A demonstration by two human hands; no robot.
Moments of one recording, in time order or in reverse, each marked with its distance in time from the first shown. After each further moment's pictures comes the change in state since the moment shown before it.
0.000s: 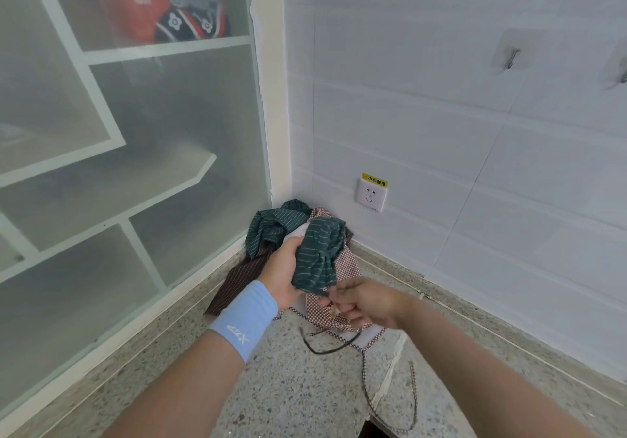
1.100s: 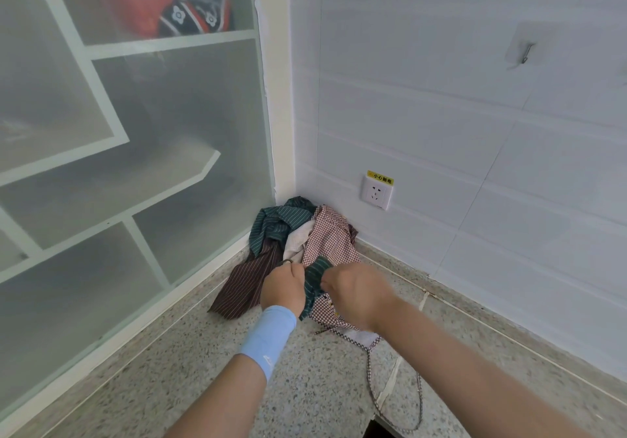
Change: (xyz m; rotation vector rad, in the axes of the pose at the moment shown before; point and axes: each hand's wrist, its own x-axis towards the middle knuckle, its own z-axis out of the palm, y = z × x) left_hand 0.014 -0.046 -0.025 1.108 0.578 0.253; right_hand 0.009 -0.025 0.038 -1.363 0.542 -0.342
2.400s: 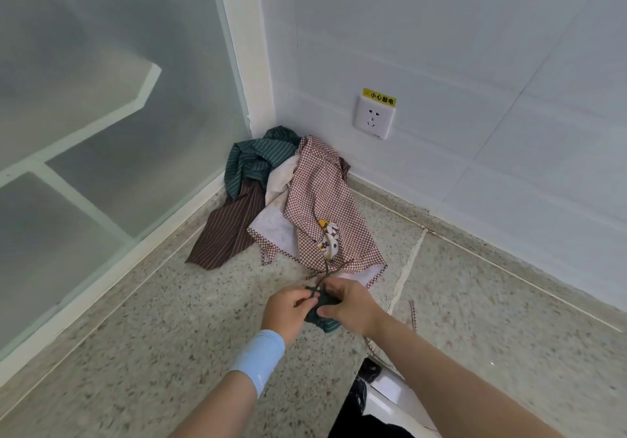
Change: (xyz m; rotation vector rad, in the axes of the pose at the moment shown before) left_hand -0.033 -0.124 0.114 -0.220 -0.406 0.051; right_hand -0.046 0.037 0.178 1.143 -0.255 0.486
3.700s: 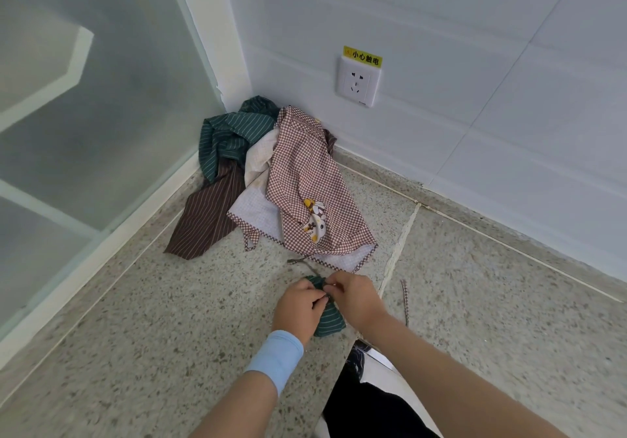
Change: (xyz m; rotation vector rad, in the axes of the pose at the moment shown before) left_hand 0.005 -0.014 0.063 0.397 0.013 0.209; right_hand 0.007 0.048 -0.008 -0.285 0.254 0.113
